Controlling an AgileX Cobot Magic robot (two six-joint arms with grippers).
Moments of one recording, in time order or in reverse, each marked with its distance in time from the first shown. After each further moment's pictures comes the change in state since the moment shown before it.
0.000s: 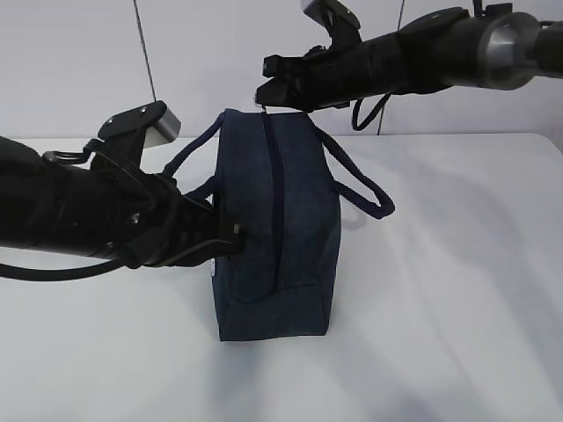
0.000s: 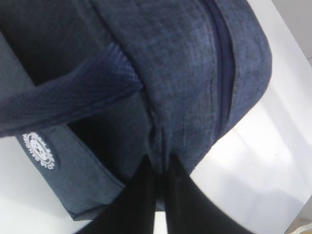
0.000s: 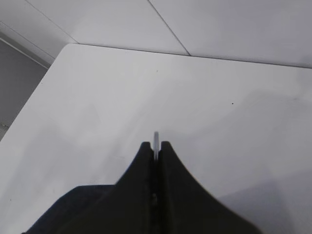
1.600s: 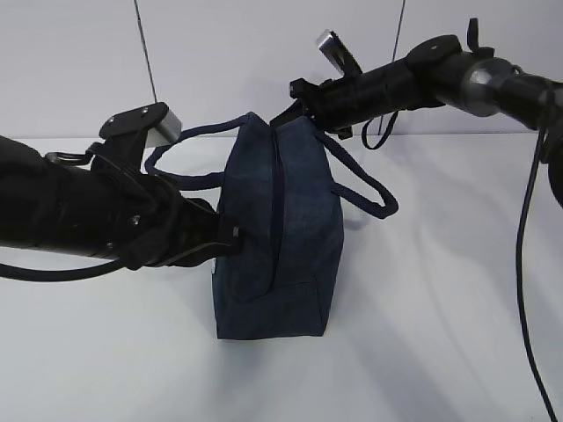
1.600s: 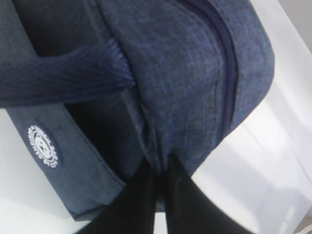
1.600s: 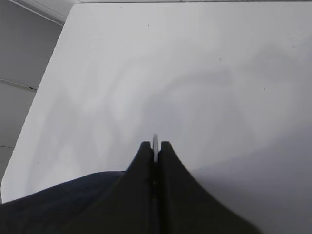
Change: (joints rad) left arm 0.000 0.004 -0.002 0.025 -0.009 0.000; right arm -0.112 0.341 -0.453 -0.162 0.383 0.286
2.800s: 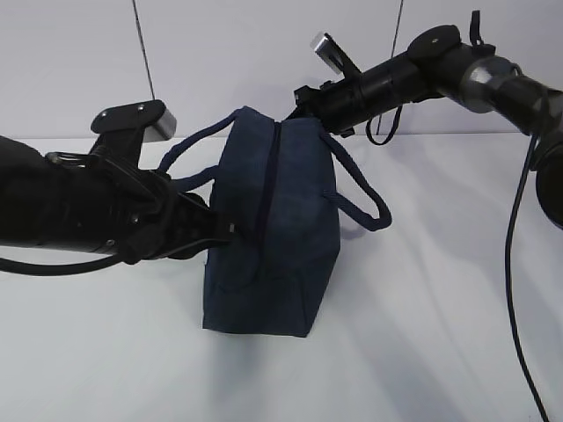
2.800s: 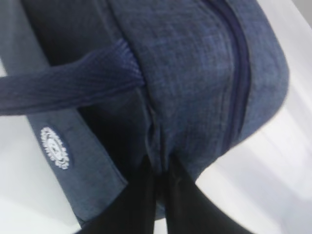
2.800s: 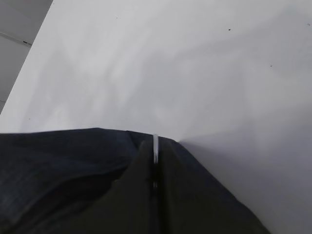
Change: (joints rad) left arm -0.004 0.002 0.000 0.018 -0.098 0.000; right arm -0.005 0.068 -0.172 -0.096 0.186 0.006
